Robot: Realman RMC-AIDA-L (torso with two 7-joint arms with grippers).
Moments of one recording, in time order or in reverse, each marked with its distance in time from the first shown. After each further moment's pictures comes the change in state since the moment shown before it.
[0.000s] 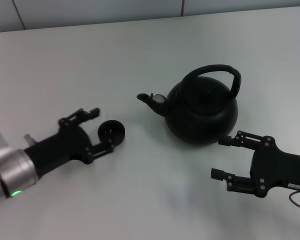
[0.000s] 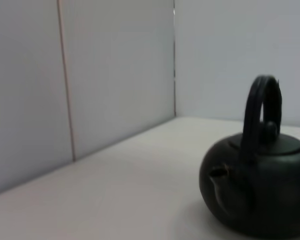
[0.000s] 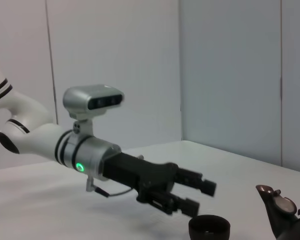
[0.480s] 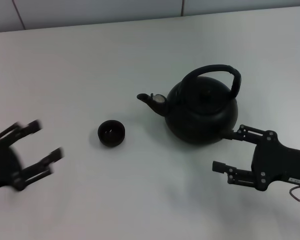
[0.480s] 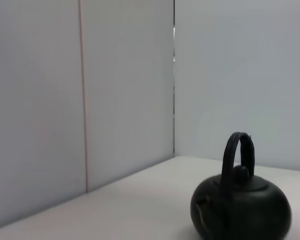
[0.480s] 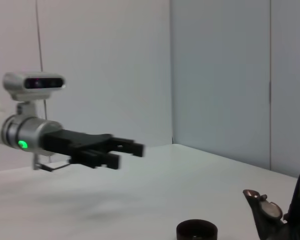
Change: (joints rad) left arm 0.269 0.037 0.014 0.360 0.018 0.353 -0.230; right arm 0.007 0.000 0.030 0.002 0.000 0.006 0.000
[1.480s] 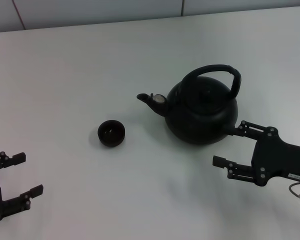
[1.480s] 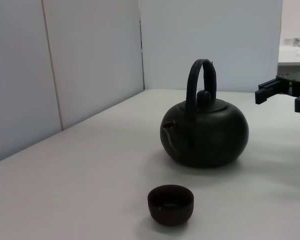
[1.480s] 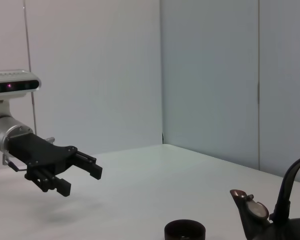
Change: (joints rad) left arm 0.060 0.043 -0.009 0.173 0.198 0.040 -0.050; right arm 0.007 0.001 0.021 0.004 0.001 0.016 -0.002
